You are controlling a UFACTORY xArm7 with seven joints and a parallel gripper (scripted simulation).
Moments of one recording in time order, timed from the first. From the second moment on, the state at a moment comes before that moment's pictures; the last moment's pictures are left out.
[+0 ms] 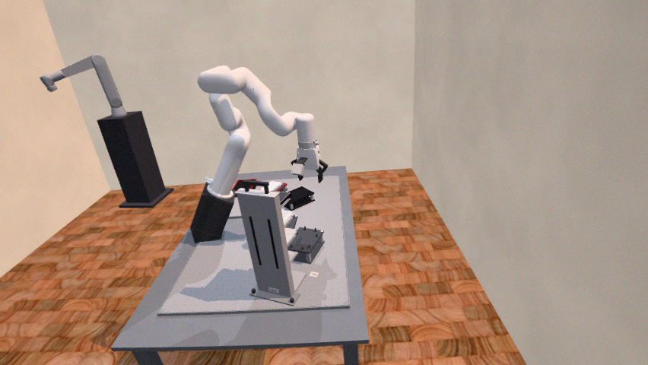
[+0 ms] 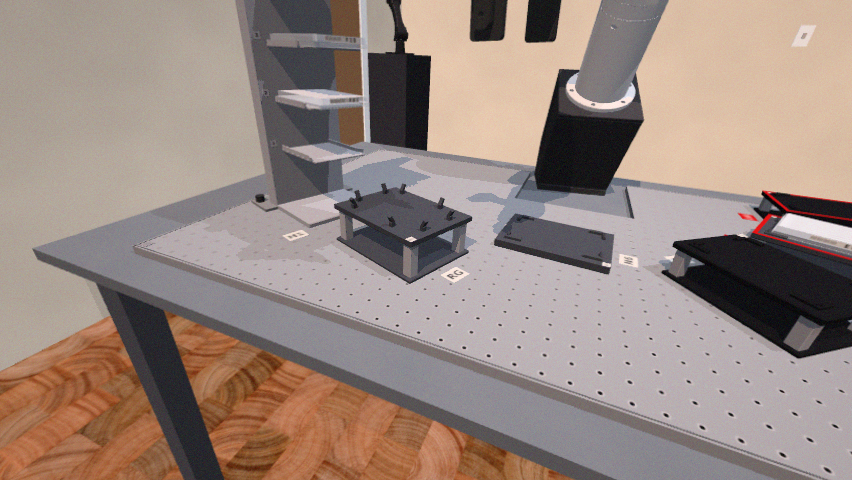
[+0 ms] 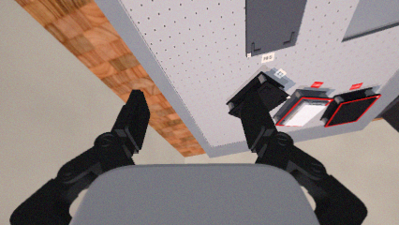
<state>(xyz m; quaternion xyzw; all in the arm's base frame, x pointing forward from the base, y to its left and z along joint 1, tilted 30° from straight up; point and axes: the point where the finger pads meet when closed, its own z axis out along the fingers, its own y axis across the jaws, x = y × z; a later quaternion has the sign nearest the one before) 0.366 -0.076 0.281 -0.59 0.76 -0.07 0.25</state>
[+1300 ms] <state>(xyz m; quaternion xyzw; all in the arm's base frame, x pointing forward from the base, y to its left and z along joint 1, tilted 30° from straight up) 0.368 -0.117 0.264 -0.58 0.77 -0.09 0.24</state>
